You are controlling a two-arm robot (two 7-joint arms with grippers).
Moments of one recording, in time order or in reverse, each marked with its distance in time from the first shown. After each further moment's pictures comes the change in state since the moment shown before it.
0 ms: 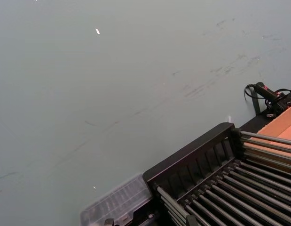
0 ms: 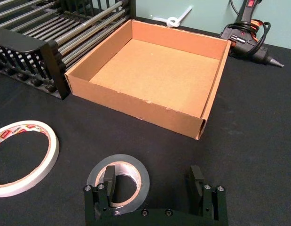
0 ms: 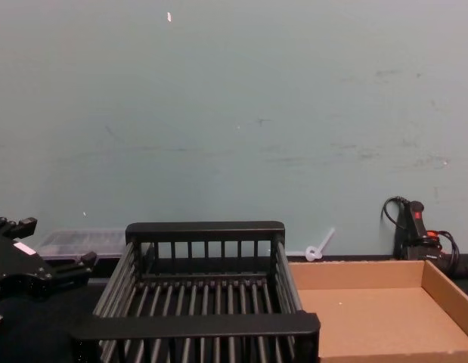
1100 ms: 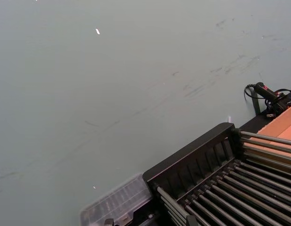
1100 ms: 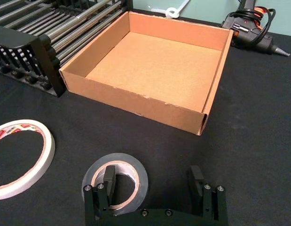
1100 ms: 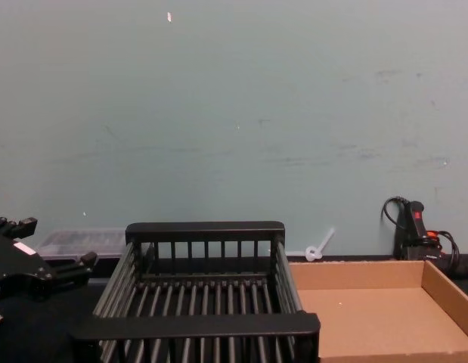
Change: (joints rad) left arm 0.000 0.000 0.000 0.000 0.000 0.000 0.000; right arm 0.033 0.005 -0.025 0.033 0.030 0.026 -0.008
